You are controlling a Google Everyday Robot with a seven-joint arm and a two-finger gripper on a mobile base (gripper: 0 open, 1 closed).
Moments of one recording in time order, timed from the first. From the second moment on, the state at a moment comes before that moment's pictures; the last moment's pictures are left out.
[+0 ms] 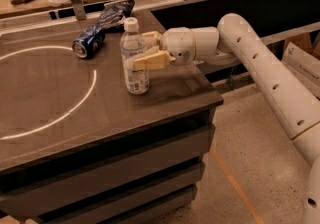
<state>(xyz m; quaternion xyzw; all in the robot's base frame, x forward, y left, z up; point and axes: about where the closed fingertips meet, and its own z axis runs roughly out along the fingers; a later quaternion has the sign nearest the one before) 0.584 0.061 0.936 -0.57 0.42 0.53 0.47</state>
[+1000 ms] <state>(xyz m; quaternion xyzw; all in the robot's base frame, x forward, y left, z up) 0.581 -0.017 0.928 -0.56 0.49 0.46 0.49</state>
